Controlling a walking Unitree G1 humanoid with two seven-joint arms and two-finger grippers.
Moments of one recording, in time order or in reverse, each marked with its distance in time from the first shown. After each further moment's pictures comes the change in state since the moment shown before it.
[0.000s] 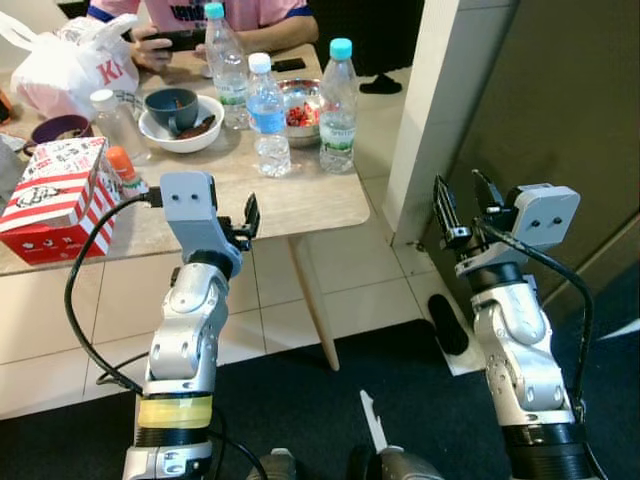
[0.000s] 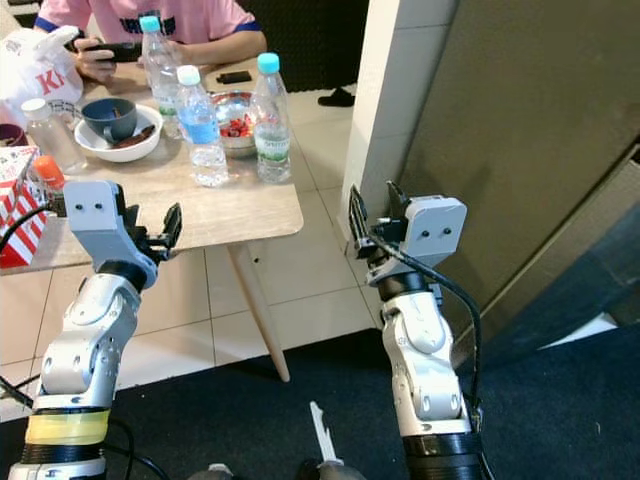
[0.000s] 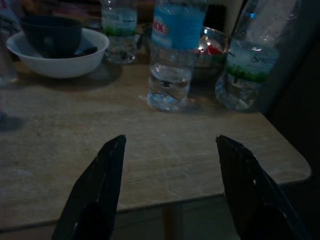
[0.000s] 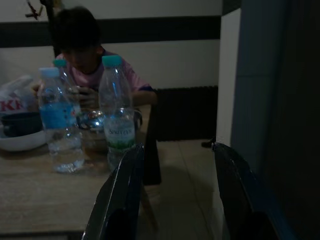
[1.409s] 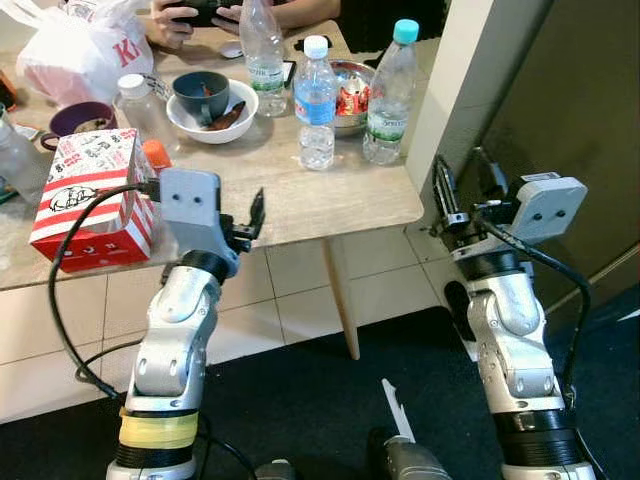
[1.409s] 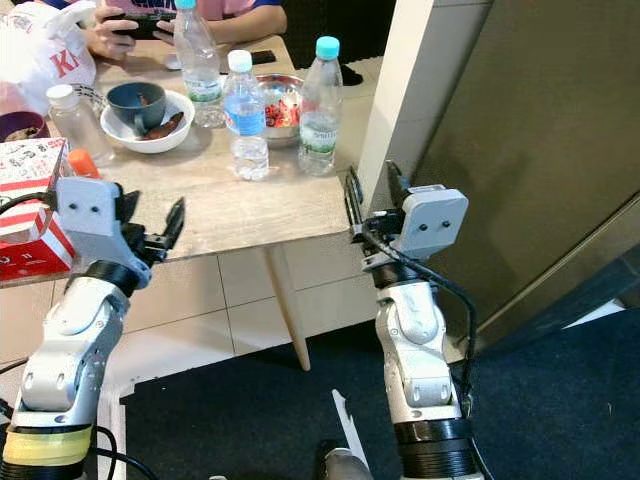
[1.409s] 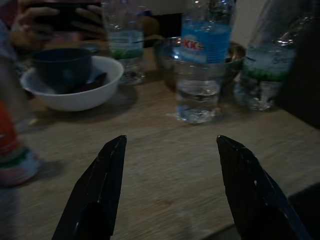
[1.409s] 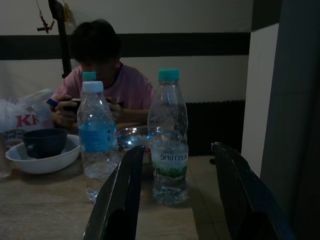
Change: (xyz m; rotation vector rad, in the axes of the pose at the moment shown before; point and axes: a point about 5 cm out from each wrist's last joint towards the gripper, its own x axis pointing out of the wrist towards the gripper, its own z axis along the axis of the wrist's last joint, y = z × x) left arm -0.016 -0.010 0.015 0.109 -0.080 -0.162; right arm 0.011 0.008 0.012 0.005 -0.102 0.008
